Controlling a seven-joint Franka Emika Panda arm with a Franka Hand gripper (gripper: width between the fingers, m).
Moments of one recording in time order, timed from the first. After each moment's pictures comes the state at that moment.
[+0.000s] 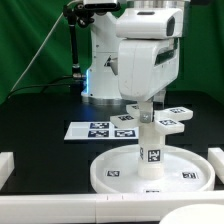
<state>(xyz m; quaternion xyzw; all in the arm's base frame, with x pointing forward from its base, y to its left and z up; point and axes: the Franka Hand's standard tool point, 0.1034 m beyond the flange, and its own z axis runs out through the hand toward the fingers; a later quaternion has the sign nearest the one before) 0.565 0.028 0.103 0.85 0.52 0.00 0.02</state>
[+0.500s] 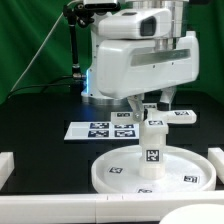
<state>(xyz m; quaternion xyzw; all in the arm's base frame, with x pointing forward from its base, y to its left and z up) 0.563 0.030 0.103 0.96 0.29 0.01 0.01</state>
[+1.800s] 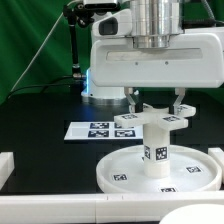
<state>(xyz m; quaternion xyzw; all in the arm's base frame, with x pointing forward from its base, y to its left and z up) 0.561 0.034 0.105 0.98 -0.19 0.03 -0.02</state>
